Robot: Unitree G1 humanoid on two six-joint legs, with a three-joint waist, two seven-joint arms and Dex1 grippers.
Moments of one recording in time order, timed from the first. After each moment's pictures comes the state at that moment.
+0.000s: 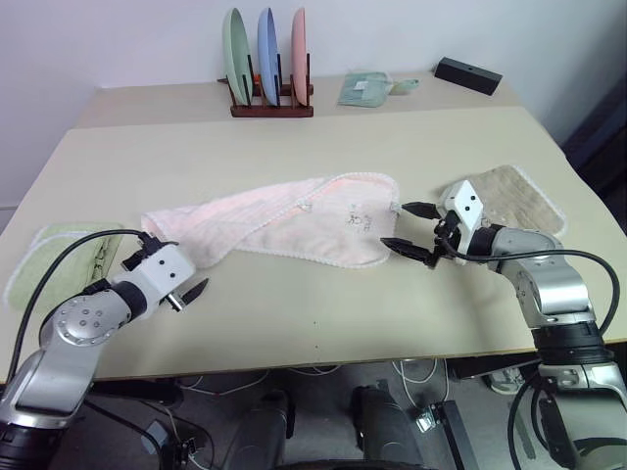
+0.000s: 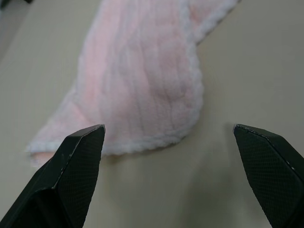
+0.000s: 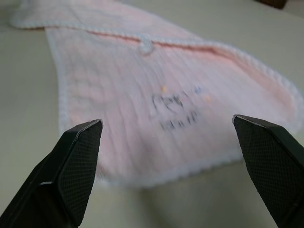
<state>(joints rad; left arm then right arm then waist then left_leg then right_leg) 0.02 0.83 0.06 -0.33 0.02 0.38 -0.56 -0.45 -0.62 -0.03 0.08 0.28 0.35 0.95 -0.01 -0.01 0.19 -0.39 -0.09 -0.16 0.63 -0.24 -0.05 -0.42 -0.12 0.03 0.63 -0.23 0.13</state>
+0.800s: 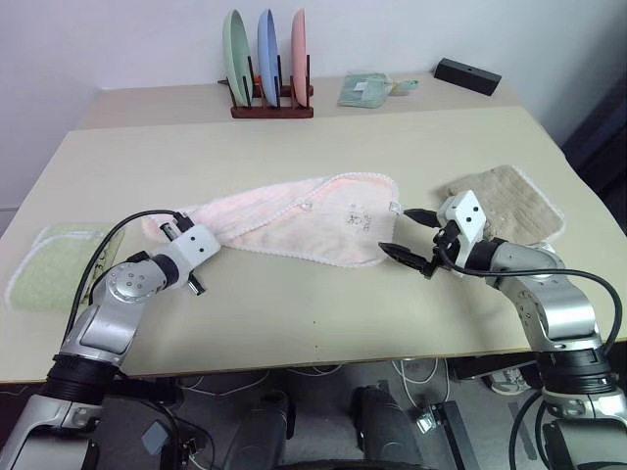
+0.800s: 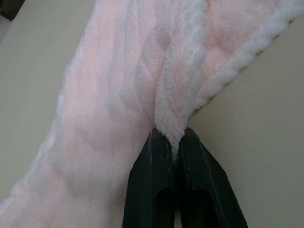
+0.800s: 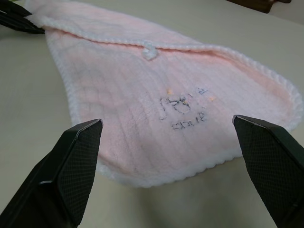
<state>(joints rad) -0.25 0.74 -0.08 0.03 0.10 0.20 -0.59 -0.35 -0.61 -0.05 -0.09 0.32 0.42 0.84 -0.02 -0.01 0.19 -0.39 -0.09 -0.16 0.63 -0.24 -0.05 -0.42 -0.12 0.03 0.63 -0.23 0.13</state>
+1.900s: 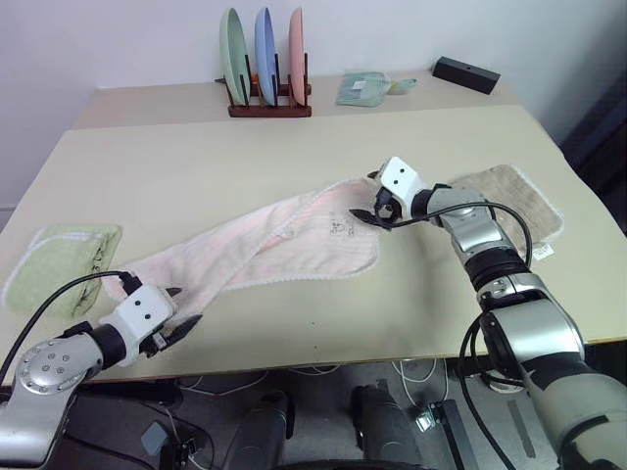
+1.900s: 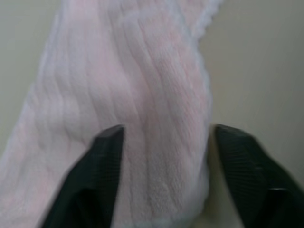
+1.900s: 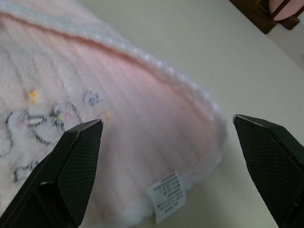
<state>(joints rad) 0.33 0.78 0.26 -0.39 -0.11 0.23 -0.76 -0.95 -0.44 0.18 0.91 -0.07 -0.16 0.82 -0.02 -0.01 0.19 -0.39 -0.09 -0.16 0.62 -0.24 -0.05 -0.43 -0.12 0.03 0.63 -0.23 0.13</state>
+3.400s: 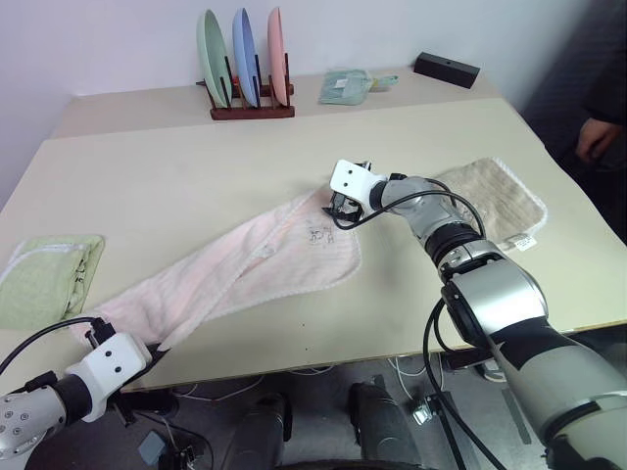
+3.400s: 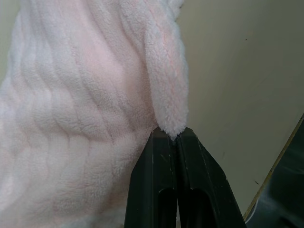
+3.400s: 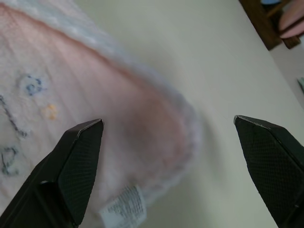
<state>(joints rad) 0.64 0.75 0.41 -0.43 -0.11 0.07 -0.82 -1.22 -0.24 0.27 1.33 -0.36 -0.32 0.57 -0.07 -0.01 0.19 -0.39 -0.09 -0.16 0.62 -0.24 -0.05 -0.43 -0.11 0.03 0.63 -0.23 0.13</state>
